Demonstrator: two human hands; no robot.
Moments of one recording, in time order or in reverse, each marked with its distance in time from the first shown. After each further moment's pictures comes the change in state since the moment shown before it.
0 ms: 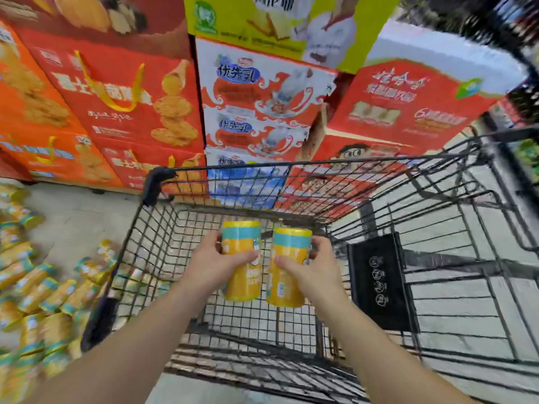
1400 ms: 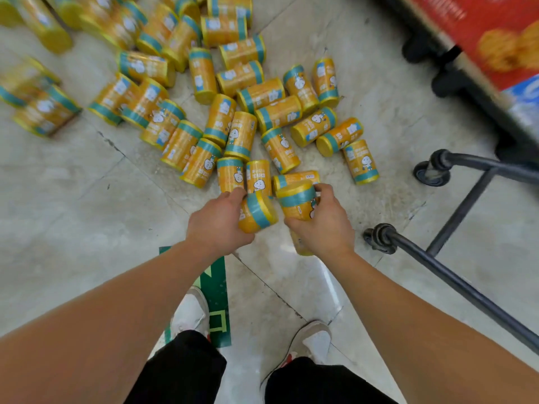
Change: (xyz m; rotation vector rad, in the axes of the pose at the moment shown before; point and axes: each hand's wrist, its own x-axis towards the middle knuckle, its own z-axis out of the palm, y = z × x) left_hand 0.080 -0.664 -0.301 0.500 0.202 -0.164; right_hand -0.070 0.308 0.630 -0.873 -0.464 -0.339
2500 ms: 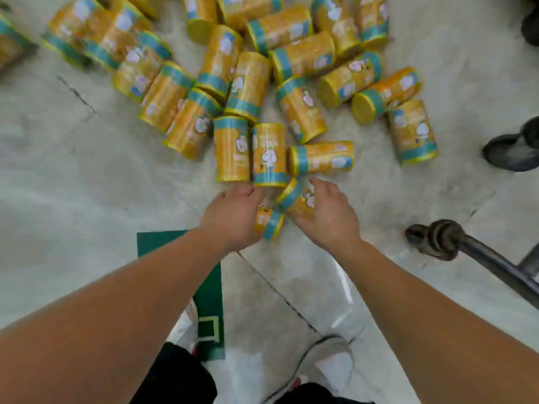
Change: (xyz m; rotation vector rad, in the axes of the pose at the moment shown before) left_hand 0.086 -0.049 0.126 0.226 -0.104 0.137; right_hand 0.095 0.085 0.114 -0.350 -0.156 -0.205
